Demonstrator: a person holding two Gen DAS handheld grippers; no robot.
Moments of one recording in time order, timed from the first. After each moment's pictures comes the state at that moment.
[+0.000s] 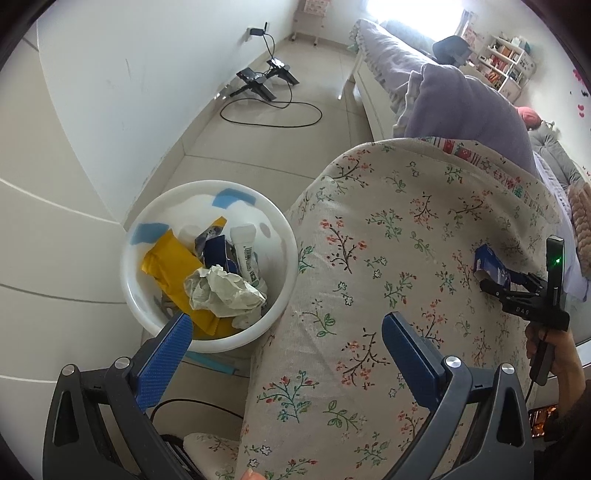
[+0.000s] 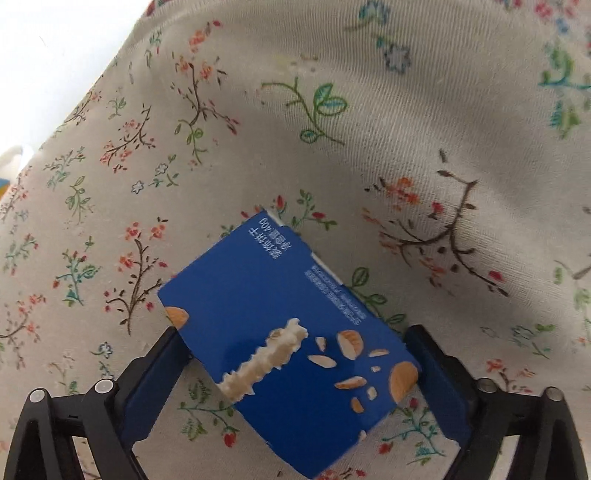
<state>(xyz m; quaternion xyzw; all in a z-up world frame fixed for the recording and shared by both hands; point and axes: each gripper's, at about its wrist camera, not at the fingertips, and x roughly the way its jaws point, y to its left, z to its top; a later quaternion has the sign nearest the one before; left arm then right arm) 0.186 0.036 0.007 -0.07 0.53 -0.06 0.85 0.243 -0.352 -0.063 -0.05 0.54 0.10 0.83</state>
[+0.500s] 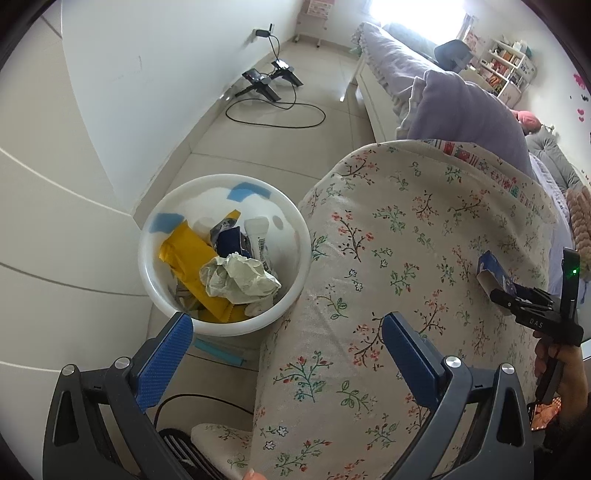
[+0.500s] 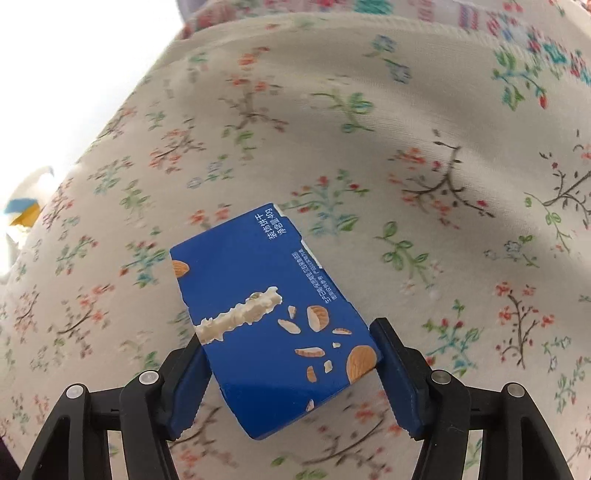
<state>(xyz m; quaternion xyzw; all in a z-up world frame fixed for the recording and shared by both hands) 0.169 0.055 0.012 -0.07 0.52 -0.06 0.85 0.205 -0.331 -0.030 -0.01 0.55 0.10 0.83</state>
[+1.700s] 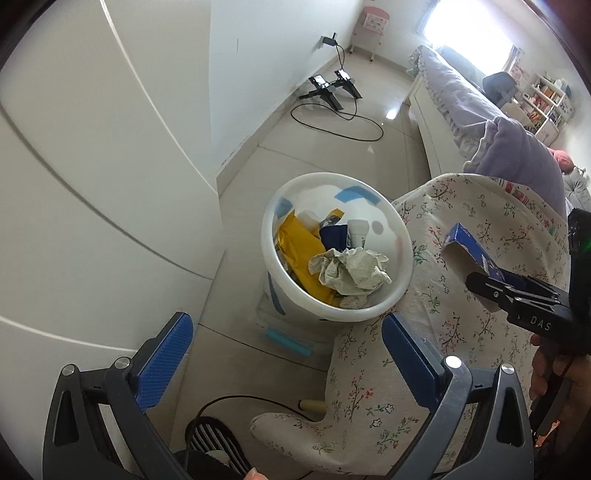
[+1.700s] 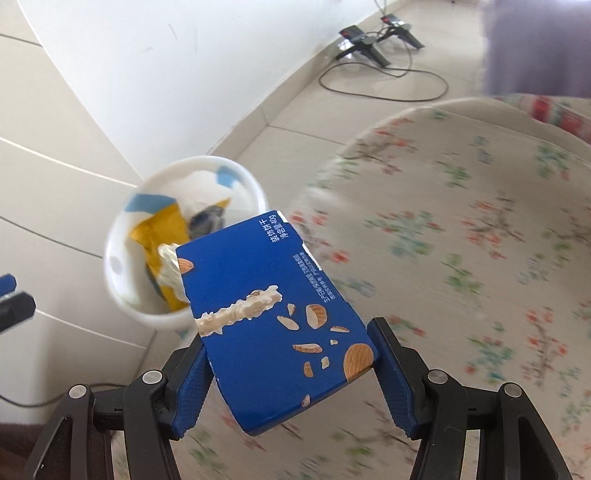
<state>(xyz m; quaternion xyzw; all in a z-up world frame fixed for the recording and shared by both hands) 0.140 0.164 0.007 -0.11 0.52 0.02 0.85 0.227 -0.106 -0.006 -0.02 0.54 0.21 0.82</state>
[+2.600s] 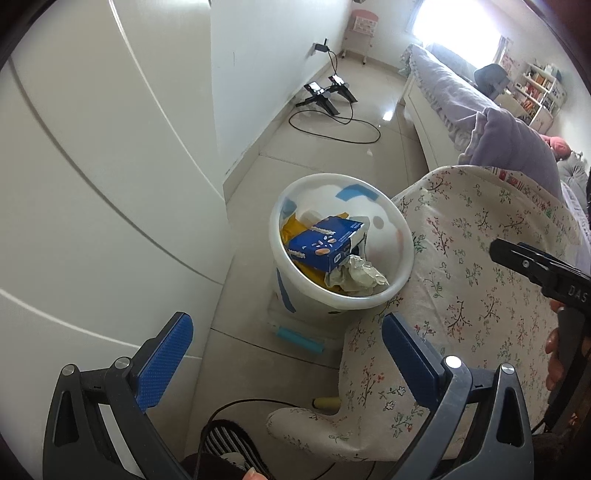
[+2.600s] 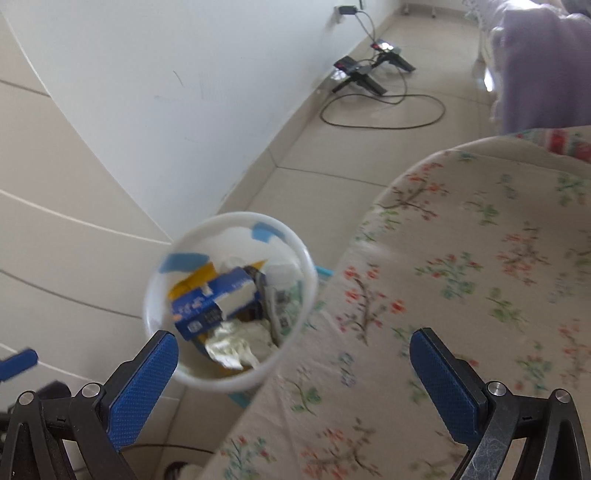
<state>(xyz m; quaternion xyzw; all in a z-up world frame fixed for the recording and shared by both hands) 0.117 0.157 0.017 -0.07 0.50 0.02 0.86 0.211 -0.095 0.026 0.02 0.50 0.17 0.85</state>
